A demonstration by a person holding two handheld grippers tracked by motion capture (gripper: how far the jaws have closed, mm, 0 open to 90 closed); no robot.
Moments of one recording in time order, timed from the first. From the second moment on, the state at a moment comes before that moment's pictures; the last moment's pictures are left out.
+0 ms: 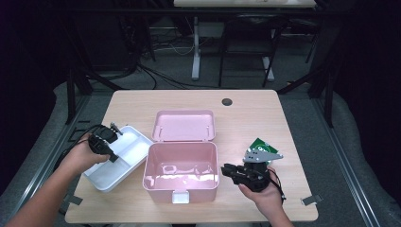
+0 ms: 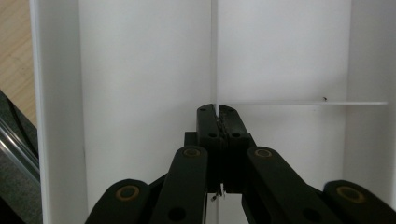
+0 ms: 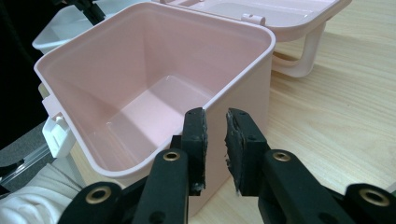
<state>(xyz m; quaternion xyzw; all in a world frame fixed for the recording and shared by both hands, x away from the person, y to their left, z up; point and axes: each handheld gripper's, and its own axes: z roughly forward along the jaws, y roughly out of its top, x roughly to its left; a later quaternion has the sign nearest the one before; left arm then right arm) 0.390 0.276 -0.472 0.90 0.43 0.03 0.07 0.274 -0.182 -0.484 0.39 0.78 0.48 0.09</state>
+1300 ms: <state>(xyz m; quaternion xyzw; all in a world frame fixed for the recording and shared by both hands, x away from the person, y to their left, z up) 0.387 0.273 -0.537 0.90 0.42 0.03 0.05 0.279 -0.178 -0.480 0.38 0.79 0.47 0.09</state>
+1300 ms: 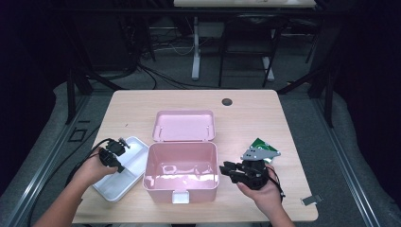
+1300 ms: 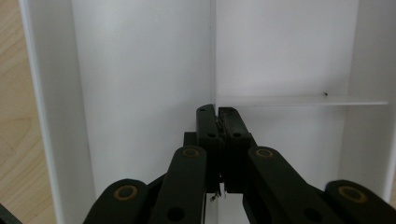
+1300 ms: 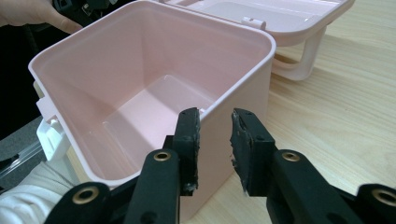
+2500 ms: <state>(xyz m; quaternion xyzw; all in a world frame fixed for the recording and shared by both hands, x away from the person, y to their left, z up) 0.354 0.286 -0.502 0.90 0.41 0.06 0.15 0.317 -0.171 -0.451 0.36 0.86 0.34 0.09</state>
